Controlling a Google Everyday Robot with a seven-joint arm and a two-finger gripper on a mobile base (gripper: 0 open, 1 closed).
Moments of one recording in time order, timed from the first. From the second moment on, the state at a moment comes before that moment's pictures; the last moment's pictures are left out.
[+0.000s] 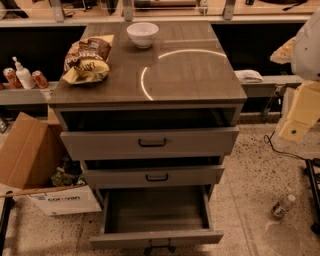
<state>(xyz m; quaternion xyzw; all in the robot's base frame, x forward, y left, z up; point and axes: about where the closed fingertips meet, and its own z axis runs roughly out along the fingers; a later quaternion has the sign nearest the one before) 0.438 -0.217 0.977 -0.60 0.78 -0.03 0.16</state>
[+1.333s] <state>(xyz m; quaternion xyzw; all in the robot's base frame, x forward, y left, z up) 0.421 -0.237 0.878 -0.57 0.79 0.09 0.19</state>
